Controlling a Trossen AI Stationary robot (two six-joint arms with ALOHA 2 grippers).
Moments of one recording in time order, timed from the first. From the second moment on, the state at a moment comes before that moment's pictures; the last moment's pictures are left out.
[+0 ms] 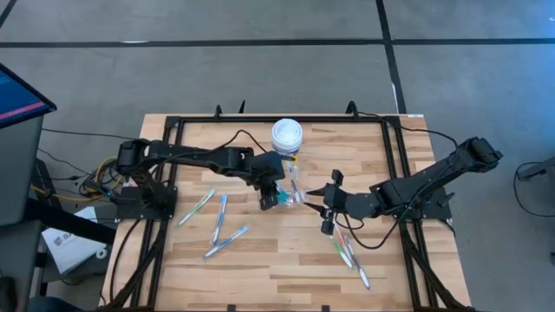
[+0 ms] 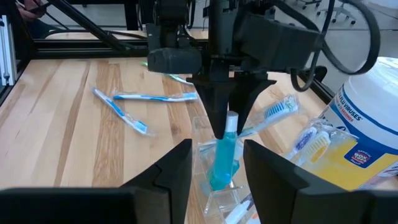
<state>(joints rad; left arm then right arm) 0.07 1.73 1.31 -0.57 0.06 -0.22 0.42 1.27 0.83 -0.05 0.62 0.20</state>
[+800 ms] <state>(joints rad) 0.07 1.73 1.31 -0.51 0.08 -0.22 0.42 1.27 0.83 -0.05 0.62 0.20</state>
